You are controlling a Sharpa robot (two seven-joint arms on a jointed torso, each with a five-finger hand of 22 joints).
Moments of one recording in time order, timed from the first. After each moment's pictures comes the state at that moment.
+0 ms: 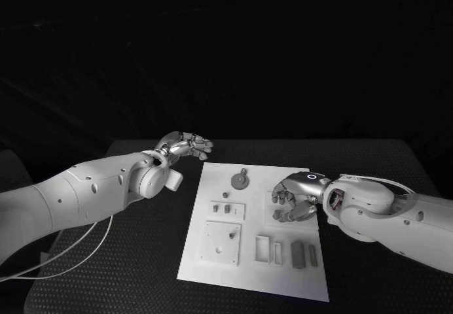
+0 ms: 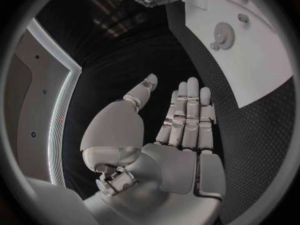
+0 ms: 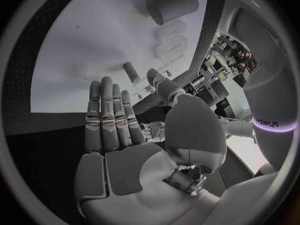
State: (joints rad) left arm 1.24 -0.66 -0.14 1.10 -0.20 -0.18 0.31; left_hand 1.02 -0.10 0.46 -0.26 0.05 0.83 0.17 0.30 0.54 1.18 0.12 0.07 0.22 1.00 0.05 0.67 0.41 0.02 0.71 -0.04 0.58 1.25; right arm 1.20 -0.85 -0.14 1.56 -1.63 -0.13 -0.06; right_hand 1.05 -0.29 0.61 -0.21 0.07 0.85 0.14 0.30 0.42 1.13 0.13 0.09 0.27 1.13 0.03 0.39 0.84 0.26 0.97 0.16 0.19 1.22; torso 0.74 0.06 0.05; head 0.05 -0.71
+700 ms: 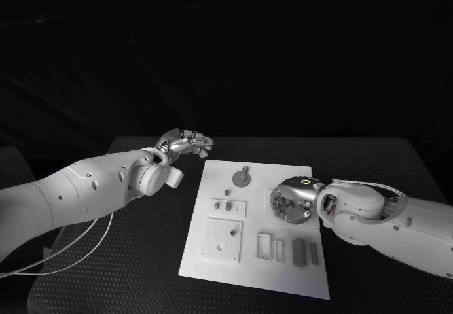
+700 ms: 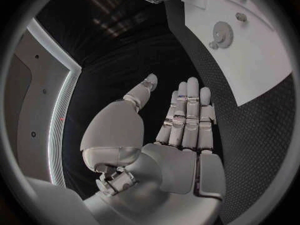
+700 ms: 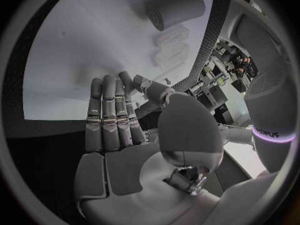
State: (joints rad) left arm 1.24 -0.67 -0.14 1.11 -0.20 -0.17 0.31; left_hand 1.02 -0.10 0.46 -0.26 0.05 0.83 0.17 0.30 0.54 1.18 0.12 0.07 0.22 1.00 0.05 0.66 0.41 0.02 0.71 -0.04 0.58 1.25; right arm 1.17 -0.82 -0.15 1.54 -1.69 -0.13 -0.07; right_hand 1.16 -0.22 0.78 -0.17 0.05 0.94 0.13 0.37 0.44 1.26 0.08 0.13 0.30 1.23 -0.01 0.44 0.89 0.26 1.07 0.12 0.24 1.26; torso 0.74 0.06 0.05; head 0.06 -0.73
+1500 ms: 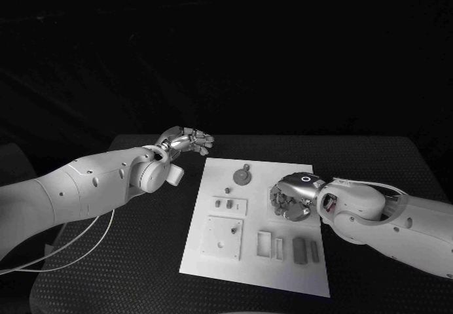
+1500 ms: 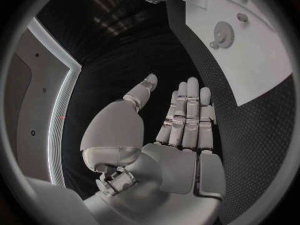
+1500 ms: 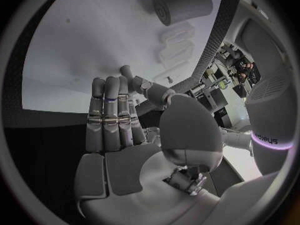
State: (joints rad) left arm 1.24 -0.67 -0.14 1.11 -0.19 -0.17 0.31; left_hand 1.02 -0.10 0.46 -0.26 0.05 0.83 0.17 0.30 0.54 1.18 0.12 0.07 0.22 1.00 0.05 0.66 0.41 0.02 0.71 -0.04 0.58 1.25; right arm 1.17 -0.82 -0.15 1.55 -1.74 -0.17 -0.09; right_hand 1.13 -0.17 0.86 -0.20 0.05 1.00 0.11 0.40 0.45 1.33 0.04 0.15 0.36 1.28 -0.03 0.50 0.99 0.25 1.12 0.09 0.34 1.31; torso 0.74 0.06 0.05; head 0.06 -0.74
